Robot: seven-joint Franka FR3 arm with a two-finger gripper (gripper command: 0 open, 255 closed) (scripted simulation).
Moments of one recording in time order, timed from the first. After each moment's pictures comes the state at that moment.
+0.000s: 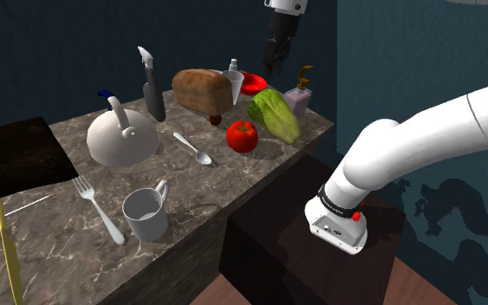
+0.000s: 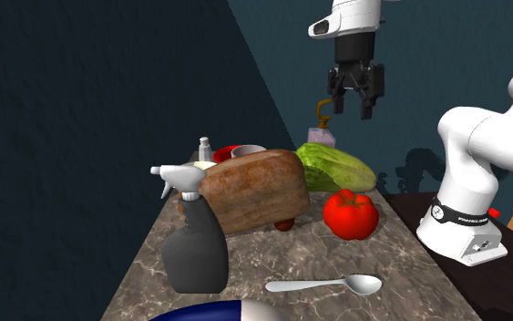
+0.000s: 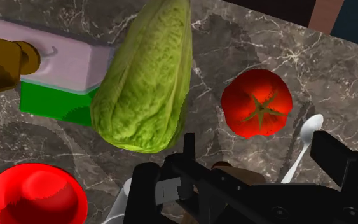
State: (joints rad) arm 0.01 -0.58 -0.09 -2.31 0.07 1.65 -0.29
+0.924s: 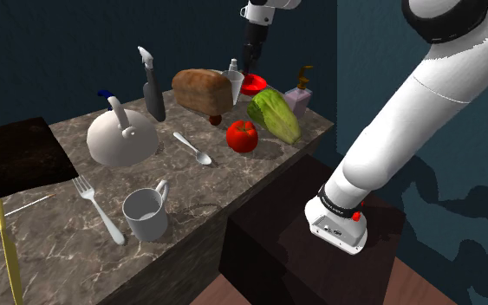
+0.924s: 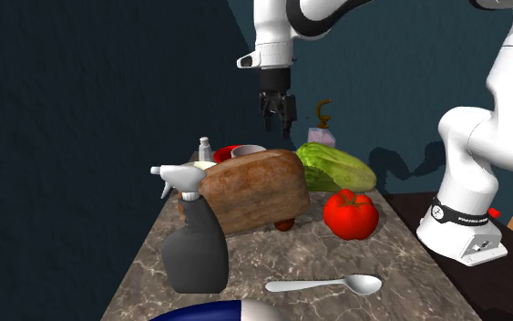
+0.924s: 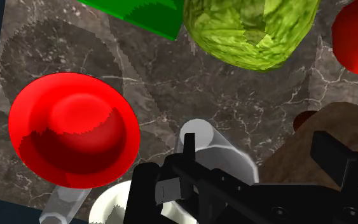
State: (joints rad) arm -0.01 -0.08 -0.23 -2.02 0.09 1.88 -0.60
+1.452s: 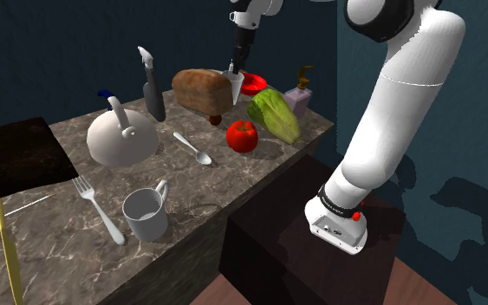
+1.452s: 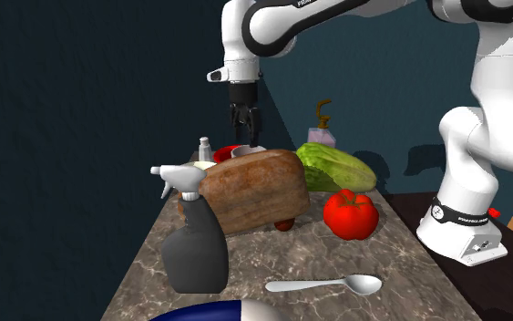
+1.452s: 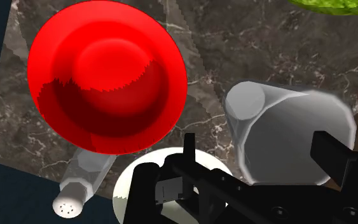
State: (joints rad) arm -0.04 0.20 -0.25 -1.78 0.16 1.91 -0.74
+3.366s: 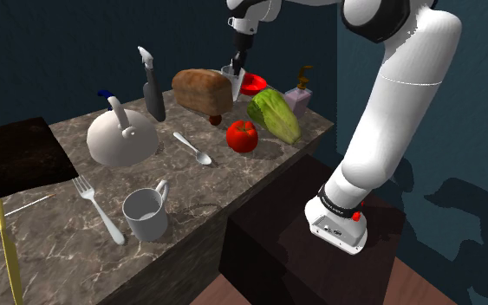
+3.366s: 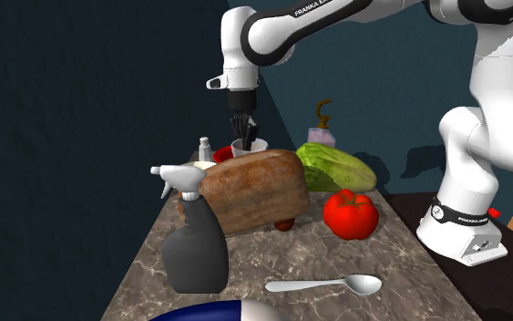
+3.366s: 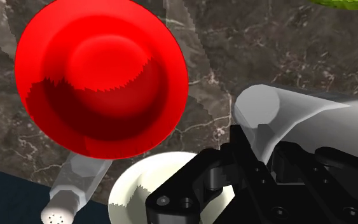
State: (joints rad) arm -0.04 0.22 -0.25 -1.80 0.17 1.95 -0.75
